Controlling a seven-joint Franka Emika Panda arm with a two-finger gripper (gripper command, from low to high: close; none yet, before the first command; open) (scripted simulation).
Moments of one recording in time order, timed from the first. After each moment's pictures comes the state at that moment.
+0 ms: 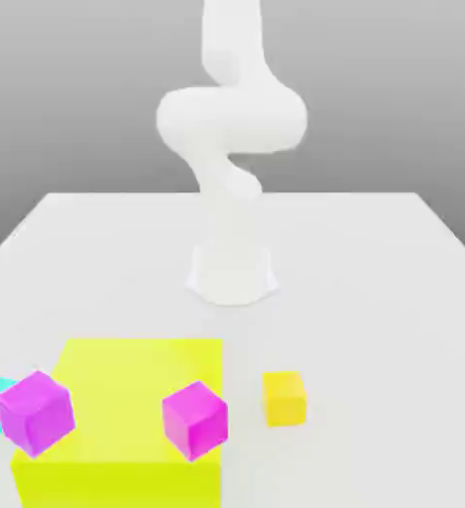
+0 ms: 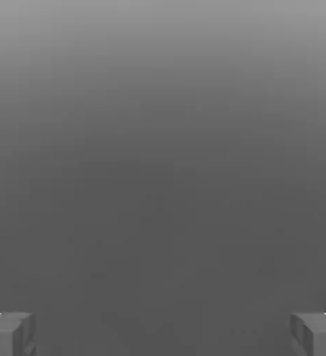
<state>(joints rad) 0.07 -0.74 -0.06 -2.35 0.01 2.34 0.67</state>
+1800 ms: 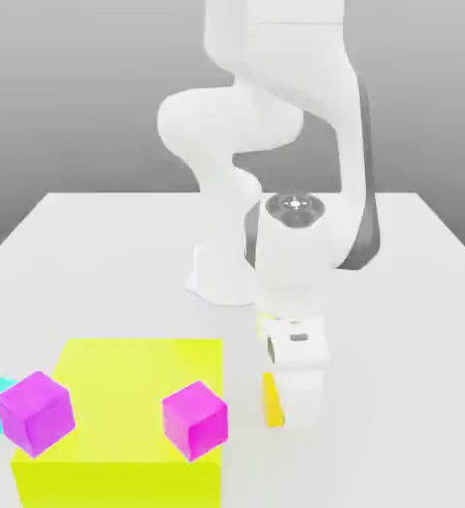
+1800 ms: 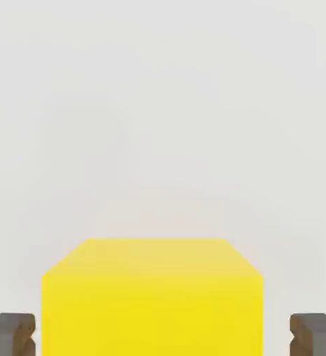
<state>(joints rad) 0.34 0.26 -0.06 -2.83 0.28 3.09 -0.89</state>
